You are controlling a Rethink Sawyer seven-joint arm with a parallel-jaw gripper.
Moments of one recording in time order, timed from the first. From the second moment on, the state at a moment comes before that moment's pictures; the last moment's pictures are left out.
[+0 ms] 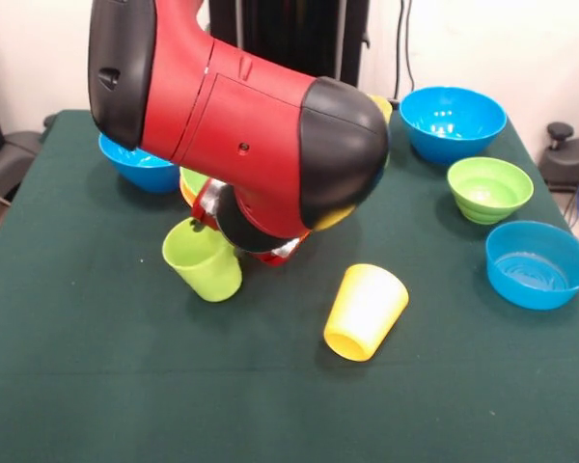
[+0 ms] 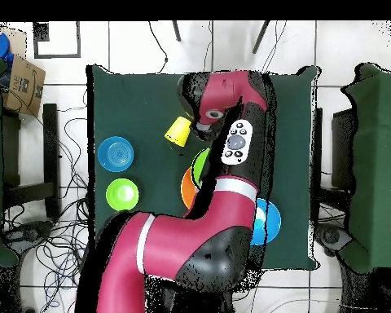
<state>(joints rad) -0.12 -0.01 -0.27 0.59 -0.16 1.49 1.99</state>
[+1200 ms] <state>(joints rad) -0.22 -0.10 -0.10 0.84 0.01 1.13 1.99</state>
